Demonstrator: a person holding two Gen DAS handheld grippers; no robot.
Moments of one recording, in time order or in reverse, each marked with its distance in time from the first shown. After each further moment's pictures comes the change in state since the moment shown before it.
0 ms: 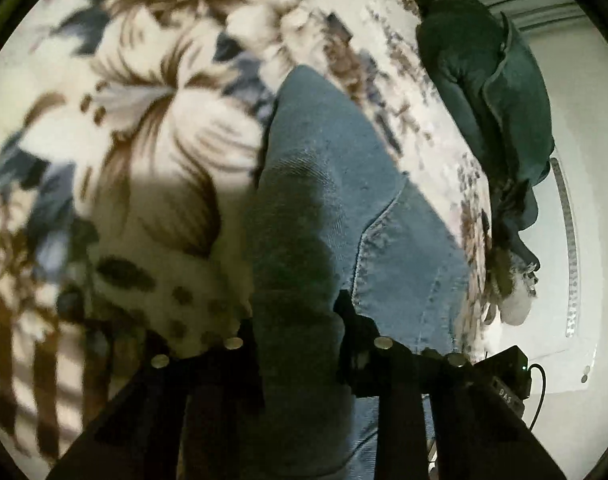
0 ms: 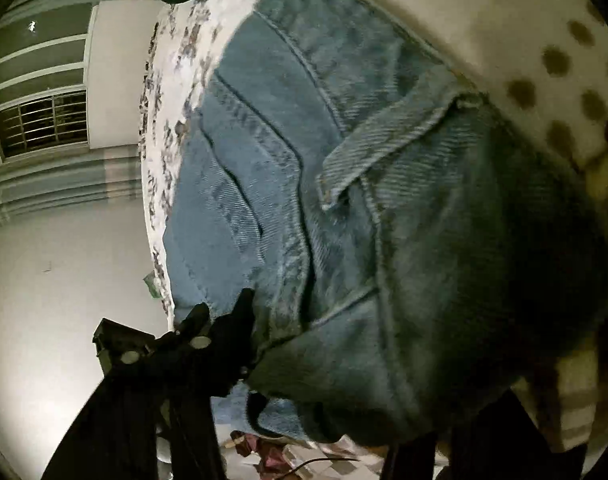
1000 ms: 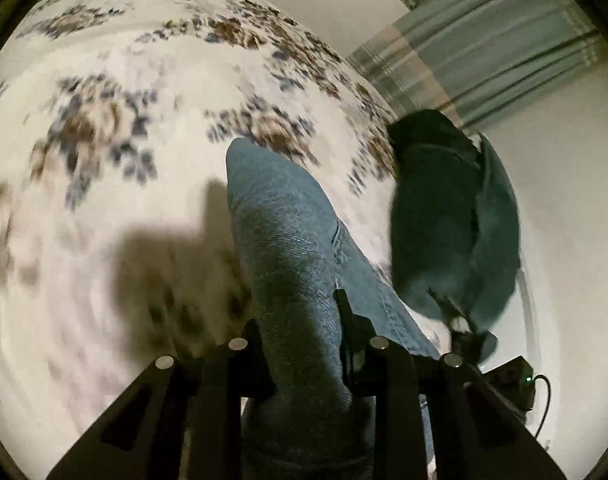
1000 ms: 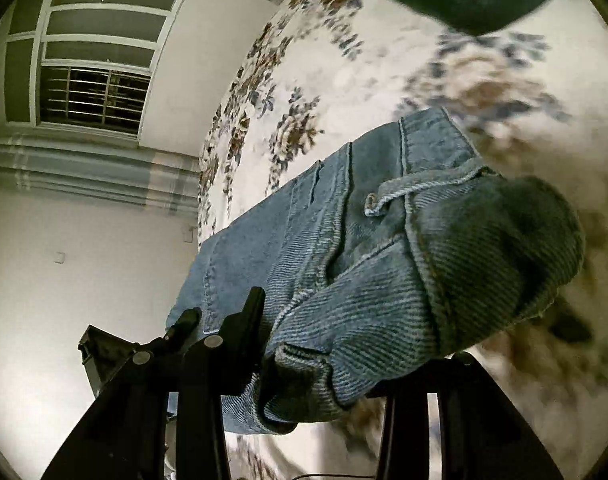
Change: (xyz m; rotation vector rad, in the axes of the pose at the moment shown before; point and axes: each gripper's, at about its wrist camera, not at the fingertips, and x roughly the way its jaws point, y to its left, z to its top) left arm -0.110 0.012 0.403 0.093 -0.251 -0.085; right arm 0.124 0.375 0.165 -0.217 -0.158 0.068
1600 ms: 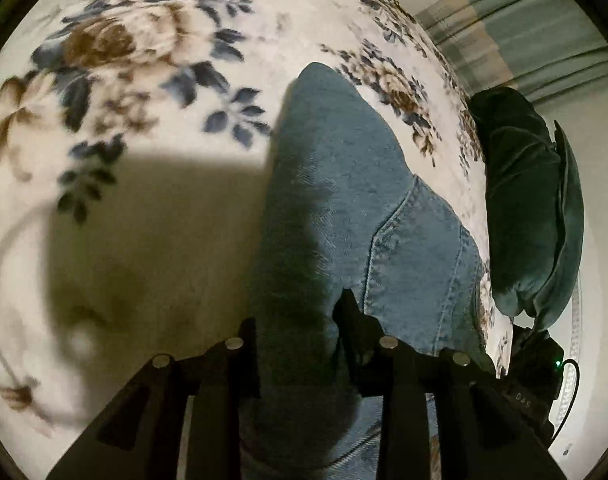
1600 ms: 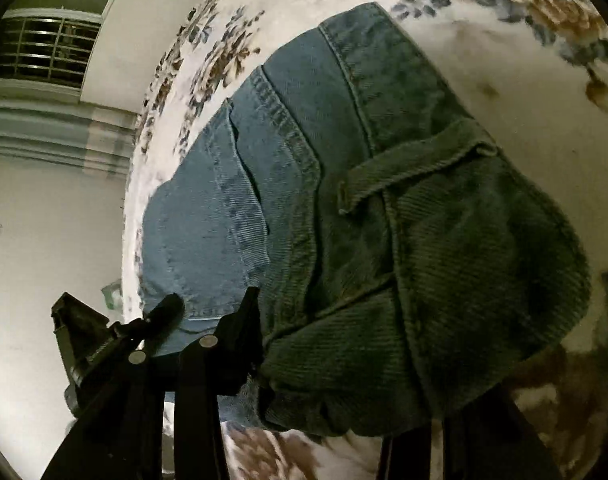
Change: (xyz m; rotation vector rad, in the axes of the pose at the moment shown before) left arm 0.094 0.136 0.005 -0.051 0.153 0.107; right arm 0.198 -0.058 0.020 -0.069 0.126 -0.209
